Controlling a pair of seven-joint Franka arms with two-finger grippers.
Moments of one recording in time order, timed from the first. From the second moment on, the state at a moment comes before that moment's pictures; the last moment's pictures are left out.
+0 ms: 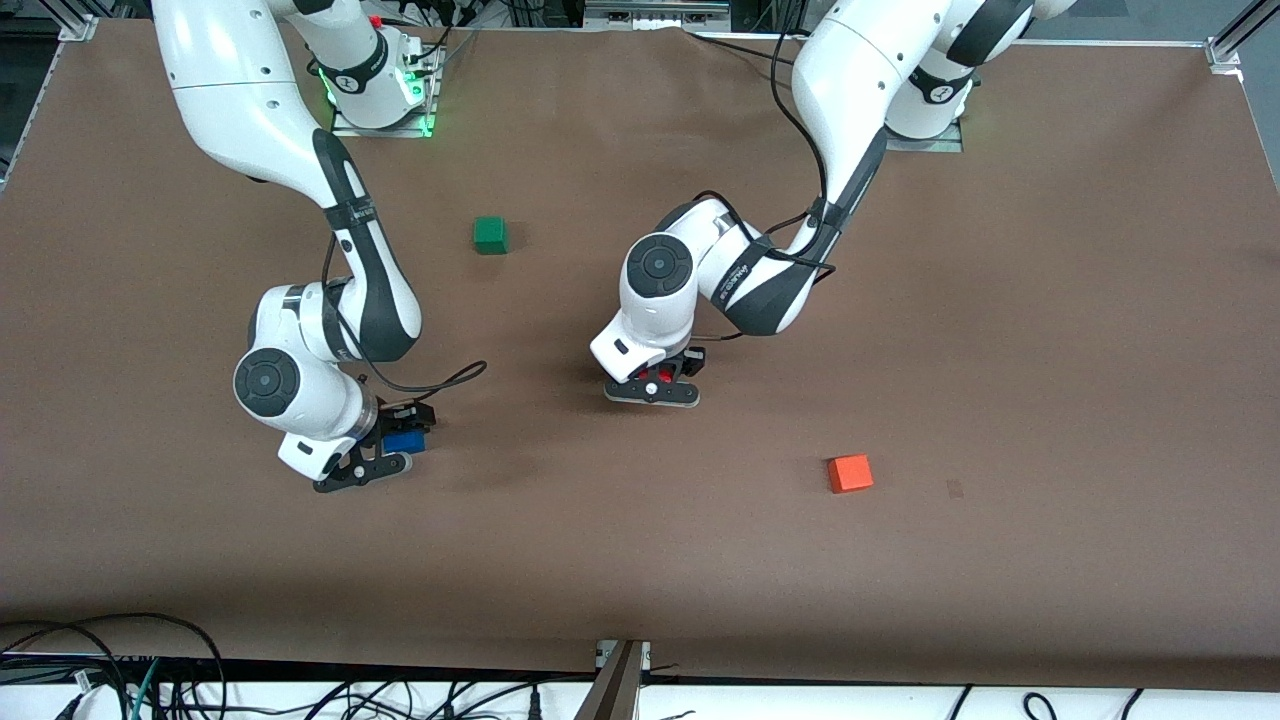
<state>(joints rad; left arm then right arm) -0.64 0.86 -0.10 -1.24 0.07 2.12 -0.68 0.39 0.73 -0.21 -1.57 0.19 2.24 -0.18</state>
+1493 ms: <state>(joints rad) -0.64 0.86 -0.09 -1.24 0.07 2.11 -0.70 0.38 0.70 -0.22 -1.45 0.19 2.06 -0.18</state>
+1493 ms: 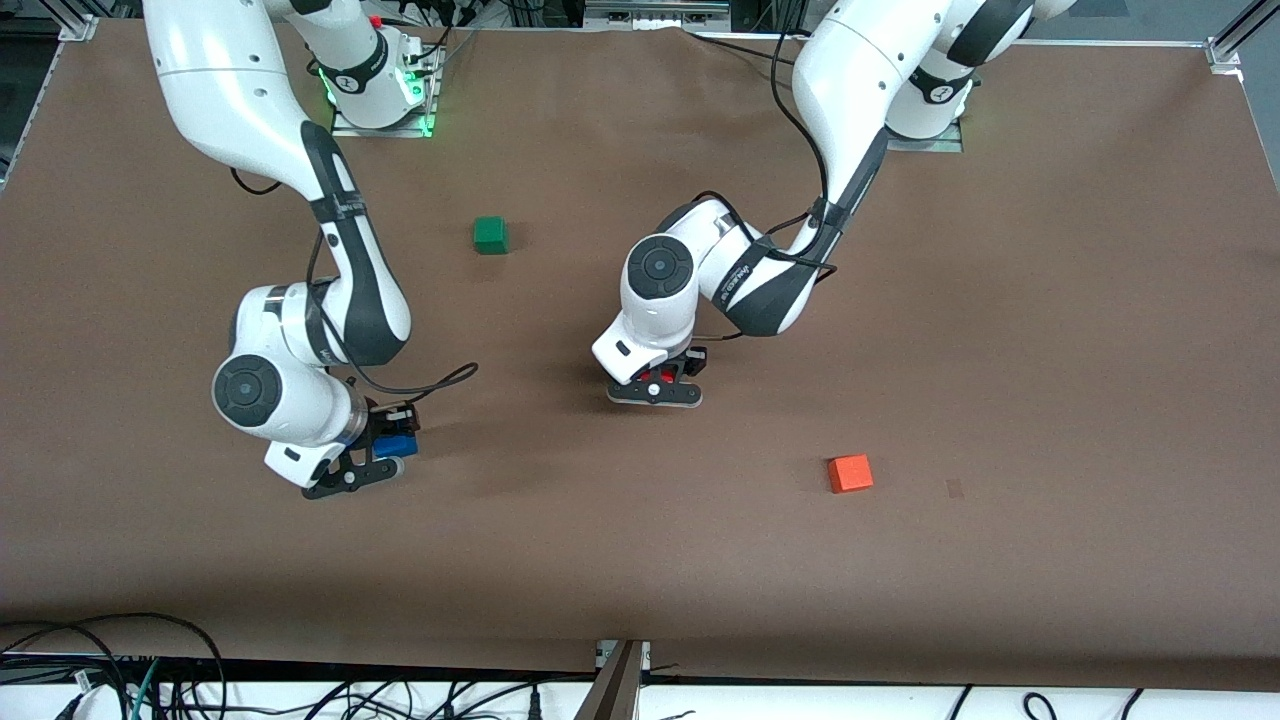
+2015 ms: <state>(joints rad) -0.65 0.86 -0.09 -1.24 0.07 2.10 -0.73 0.37 0.64 -0.26 -1.32 0.19 1.81 -0.18</state>
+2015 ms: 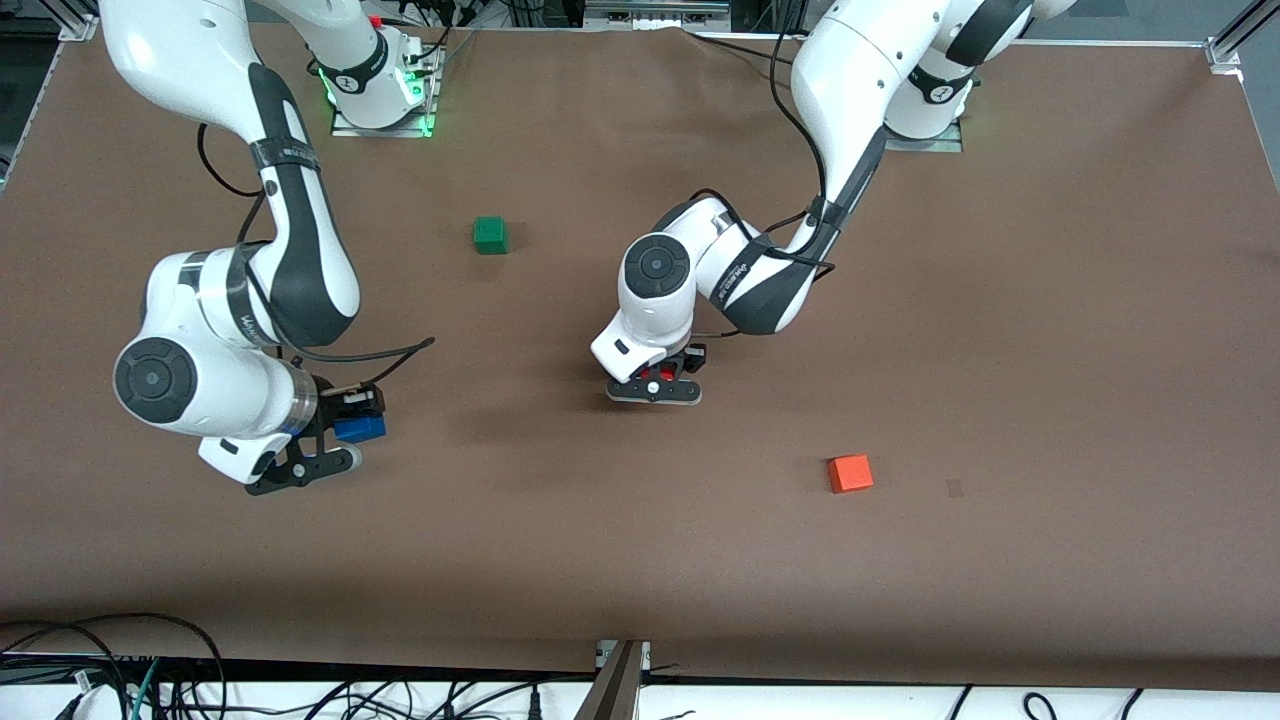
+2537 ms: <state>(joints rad) -0.62 0.85 -0.08 -1.19 0.07 2.03 -0.74 0.37 0.64 -0.26 -1.32 0.19 1.81 -0.18</state>
